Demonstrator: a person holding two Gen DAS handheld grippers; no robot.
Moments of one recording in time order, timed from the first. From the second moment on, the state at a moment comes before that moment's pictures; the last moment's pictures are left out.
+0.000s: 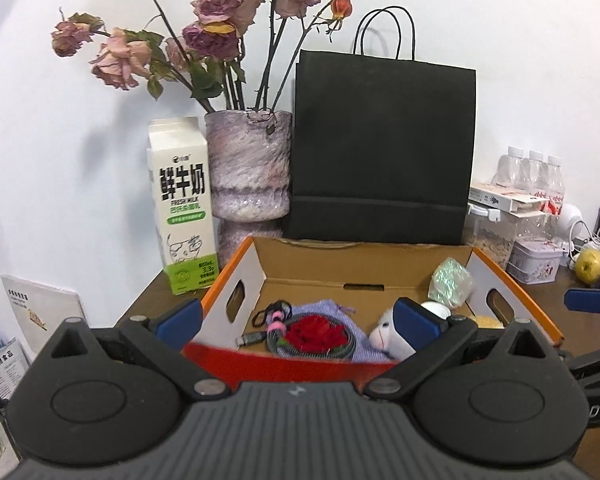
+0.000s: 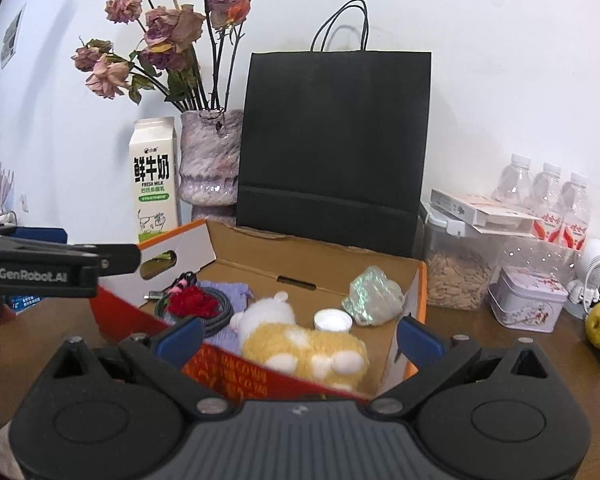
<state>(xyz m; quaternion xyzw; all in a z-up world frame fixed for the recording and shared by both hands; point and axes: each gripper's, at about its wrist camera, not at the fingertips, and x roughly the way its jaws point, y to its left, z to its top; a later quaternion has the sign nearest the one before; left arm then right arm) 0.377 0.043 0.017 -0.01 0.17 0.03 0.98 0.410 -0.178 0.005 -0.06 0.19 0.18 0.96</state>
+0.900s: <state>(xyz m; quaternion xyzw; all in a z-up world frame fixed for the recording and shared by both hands) 0.272 0.049 -0.008 0.00 0.20 0.04 0.98 0.305 -0.210 -0.024 -0.04 0.24 0.15 0.96</state>
